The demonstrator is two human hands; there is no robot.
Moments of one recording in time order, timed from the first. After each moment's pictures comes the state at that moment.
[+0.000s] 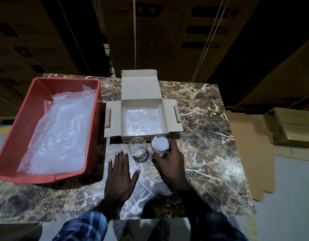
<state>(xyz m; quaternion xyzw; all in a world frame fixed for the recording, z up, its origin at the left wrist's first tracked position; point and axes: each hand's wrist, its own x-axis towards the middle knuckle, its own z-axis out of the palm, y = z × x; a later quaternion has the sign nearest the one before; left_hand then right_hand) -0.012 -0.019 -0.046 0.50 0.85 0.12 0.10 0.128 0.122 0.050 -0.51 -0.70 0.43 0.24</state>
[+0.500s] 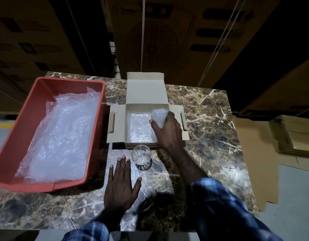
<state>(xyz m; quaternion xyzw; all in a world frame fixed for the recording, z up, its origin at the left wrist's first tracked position) -0.010 -0.016 -0.050 0.50 0.86 0.12 0.06 0.039 0.202 0.106 -0.52 -0.77 0.33 0.15</state>
